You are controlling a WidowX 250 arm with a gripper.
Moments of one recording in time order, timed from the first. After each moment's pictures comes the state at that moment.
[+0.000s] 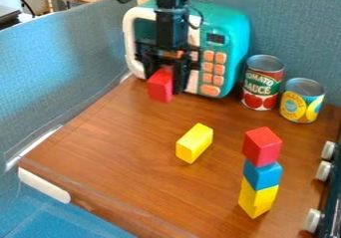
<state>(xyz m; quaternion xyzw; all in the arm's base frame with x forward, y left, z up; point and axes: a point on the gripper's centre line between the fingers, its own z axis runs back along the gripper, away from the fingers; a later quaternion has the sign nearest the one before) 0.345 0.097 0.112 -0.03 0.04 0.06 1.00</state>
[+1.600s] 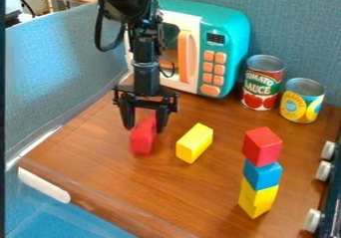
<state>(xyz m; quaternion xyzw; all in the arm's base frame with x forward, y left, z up) 0.338 0.131 0.039 0.00 0.03 0.18 0.98</state>
